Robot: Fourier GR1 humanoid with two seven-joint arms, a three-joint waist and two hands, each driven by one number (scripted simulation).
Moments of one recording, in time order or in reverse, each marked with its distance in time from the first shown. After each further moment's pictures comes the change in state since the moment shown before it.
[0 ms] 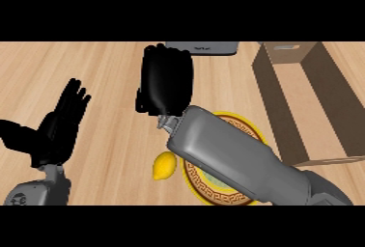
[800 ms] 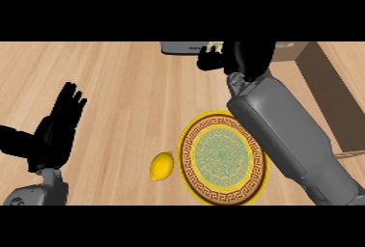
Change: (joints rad) left arm 0.027 -0.005 0.016 -0.004 -0.002 0.007 -0.015; right arm 0.116 -0.161 -0.301 -0.051 0.133 0.000 -0.034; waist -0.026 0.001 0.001
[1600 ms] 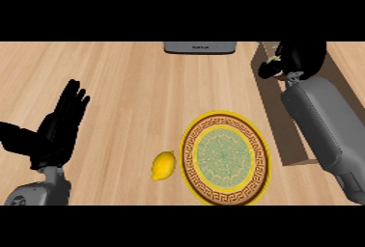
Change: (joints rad) left arm -0.016 -0.006 -0.014 -0.012 -0.007 -0.005 0.019; right arm 0.112 -0.176 -0.154 0.312 0.011 0.051 -0.257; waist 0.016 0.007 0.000
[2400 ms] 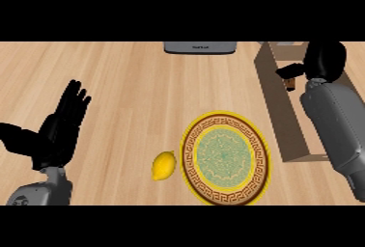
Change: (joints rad) left arm 0.002 -0.008 -0.002 0.003 -0.009 0.003 -0.010; right arm 0.037 -0.027 -0.188 0.153 -0.126 -0.299 -0.337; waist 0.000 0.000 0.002
